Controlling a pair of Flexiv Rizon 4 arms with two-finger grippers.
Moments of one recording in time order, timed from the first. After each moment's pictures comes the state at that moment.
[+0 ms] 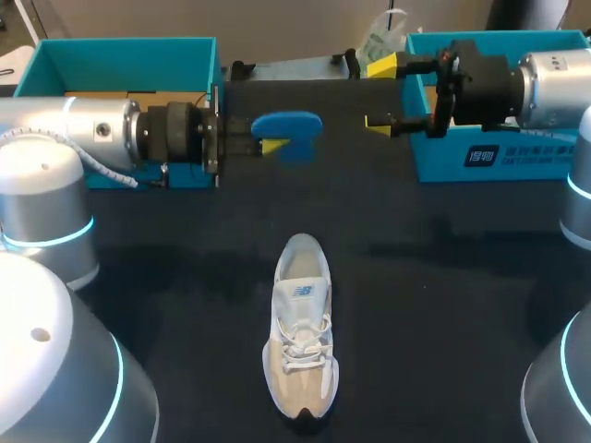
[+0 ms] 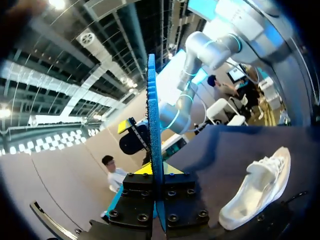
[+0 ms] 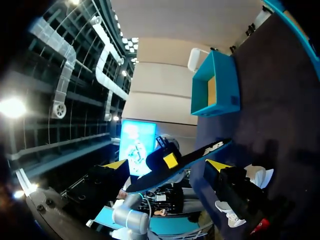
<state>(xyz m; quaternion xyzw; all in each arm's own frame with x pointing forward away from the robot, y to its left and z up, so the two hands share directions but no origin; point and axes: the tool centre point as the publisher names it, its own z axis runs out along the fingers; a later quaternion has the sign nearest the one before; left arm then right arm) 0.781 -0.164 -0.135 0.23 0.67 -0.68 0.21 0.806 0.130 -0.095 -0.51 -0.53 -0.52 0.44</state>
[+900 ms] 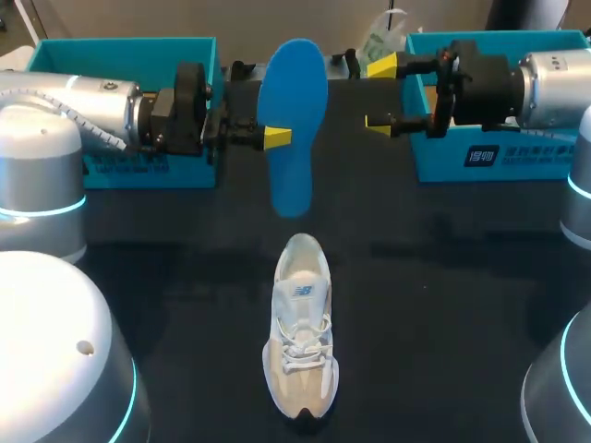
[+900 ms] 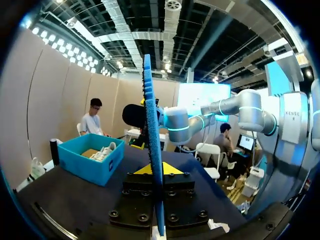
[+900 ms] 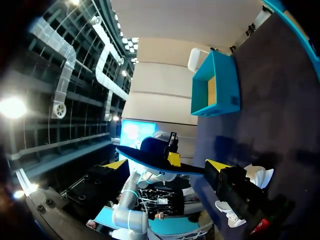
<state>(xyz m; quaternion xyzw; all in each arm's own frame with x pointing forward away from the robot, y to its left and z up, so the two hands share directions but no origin) 0.775 -0.166 -0.138 -0.06 0.74 -0.67 -0.09 0.806 0.130 -0.095 -0.51 -0.53 -0.52 0.44</state>
